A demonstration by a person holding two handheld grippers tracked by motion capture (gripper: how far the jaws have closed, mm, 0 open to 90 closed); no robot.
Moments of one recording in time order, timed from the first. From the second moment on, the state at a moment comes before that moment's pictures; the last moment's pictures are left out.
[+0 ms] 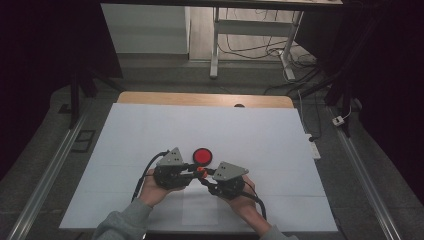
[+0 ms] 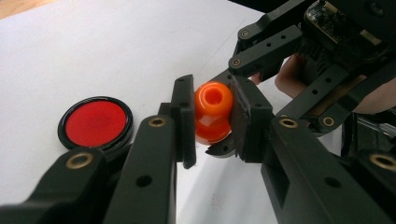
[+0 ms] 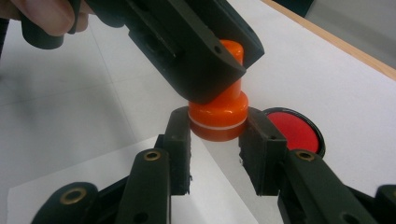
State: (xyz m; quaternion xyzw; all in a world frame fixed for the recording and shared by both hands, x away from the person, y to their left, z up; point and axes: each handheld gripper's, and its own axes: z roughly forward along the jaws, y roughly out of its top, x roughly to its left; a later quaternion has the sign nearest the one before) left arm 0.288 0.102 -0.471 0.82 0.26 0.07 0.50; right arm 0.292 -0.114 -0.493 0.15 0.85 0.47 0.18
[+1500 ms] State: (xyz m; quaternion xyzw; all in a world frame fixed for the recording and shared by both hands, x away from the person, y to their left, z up) left arm 0.286 0.104 -0.473 0.81 0.26 0.08 0.51; right arm 0.290 -0.115 -0.495 0.16 0.85 0.48 0.17
